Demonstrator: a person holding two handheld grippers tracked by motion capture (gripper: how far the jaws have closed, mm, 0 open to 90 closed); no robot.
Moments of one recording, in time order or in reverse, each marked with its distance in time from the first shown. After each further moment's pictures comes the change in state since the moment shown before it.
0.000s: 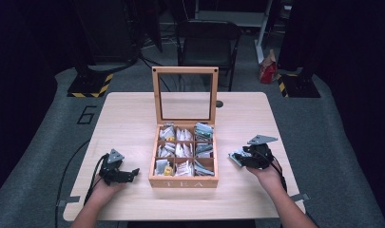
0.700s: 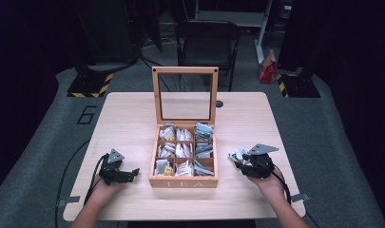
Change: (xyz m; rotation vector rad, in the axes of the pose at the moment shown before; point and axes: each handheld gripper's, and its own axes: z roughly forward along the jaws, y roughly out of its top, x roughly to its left) left arm 0.000 0.000 0.000 0.000 0.000 0.000; right arm 0.018 -0.021 -0.009 -0.006 0.009 -0.026
